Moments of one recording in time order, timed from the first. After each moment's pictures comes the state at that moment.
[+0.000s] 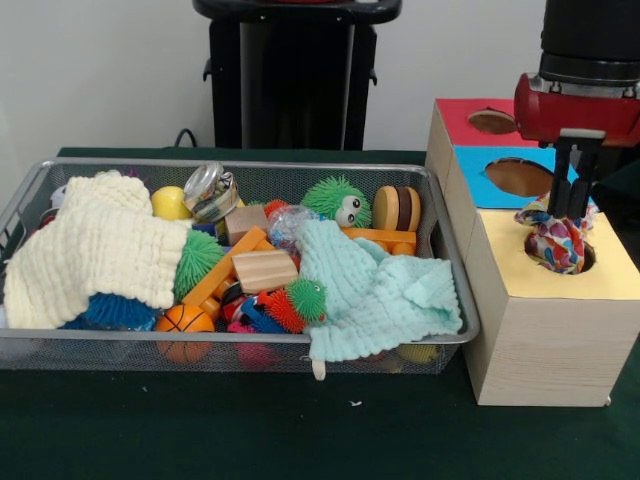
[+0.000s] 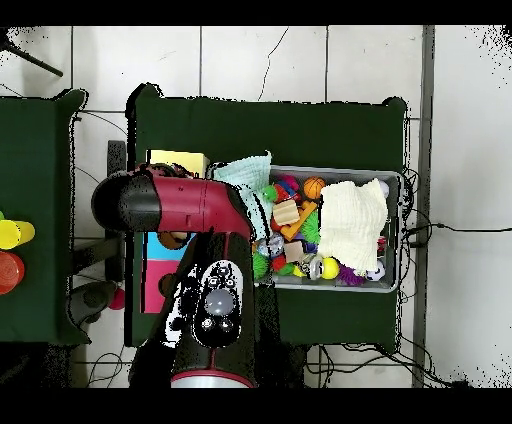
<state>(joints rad) 0.14 -0.59 -0.15 1.45 0.18 0.49 1.84</state>
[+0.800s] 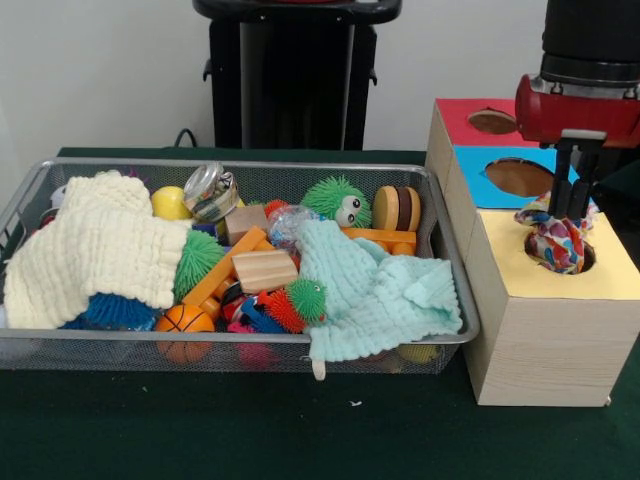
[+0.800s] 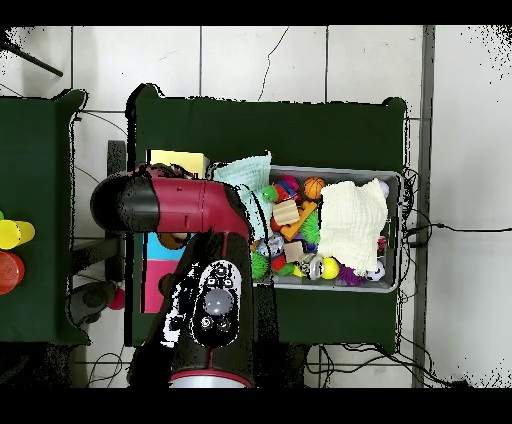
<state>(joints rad) 0.14 -0.59 -0.15 1.45 0.18 0.48 1.84</state>
